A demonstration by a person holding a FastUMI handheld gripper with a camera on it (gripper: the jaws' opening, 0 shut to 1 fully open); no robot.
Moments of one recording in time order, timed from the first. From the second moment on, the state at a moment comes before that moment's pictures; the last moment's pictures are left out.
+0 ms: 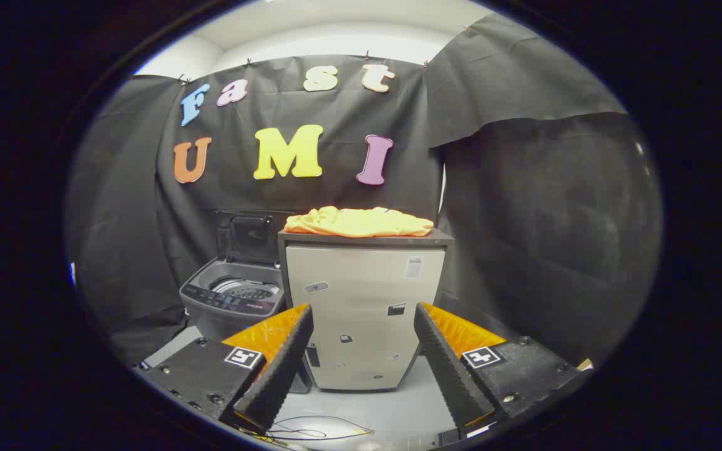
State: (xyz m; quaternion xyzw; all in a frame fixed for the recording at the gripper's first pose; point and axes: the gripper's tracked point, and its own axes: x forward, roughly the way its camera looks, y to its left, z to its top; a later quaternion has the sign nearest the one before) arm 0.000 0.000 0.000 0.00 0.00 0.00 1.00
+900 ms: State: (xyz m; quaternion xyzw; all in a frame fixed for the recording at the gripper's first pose) arm -0.005 0.003 0.006 0.00 -0.01 -0.01 1.00
